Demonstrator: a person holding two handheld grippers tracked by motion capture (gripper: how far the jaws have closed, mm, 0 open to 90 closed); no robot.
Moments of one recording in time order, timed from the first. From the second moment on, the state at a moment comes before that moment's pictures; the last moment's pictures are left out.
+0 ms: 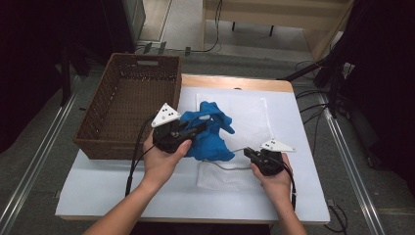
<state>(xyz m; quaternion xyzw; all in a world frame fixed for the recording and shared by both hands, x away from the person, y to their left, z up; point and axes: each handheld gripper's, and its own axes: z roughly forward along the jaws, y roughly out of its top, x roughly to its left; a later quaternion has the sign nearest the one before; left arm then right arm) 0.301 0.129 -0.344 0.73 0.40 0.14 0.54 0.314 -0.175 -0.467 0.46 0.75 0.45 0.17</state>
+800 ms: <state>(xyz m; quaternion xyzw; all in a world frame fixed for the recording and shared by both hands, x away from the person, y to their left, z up) 0.248 0.093 -0.446 0.77 0.40 0.00 0.51 0.314 -0.171 -0.463 0.46 0.74 0.46 0.16</state>
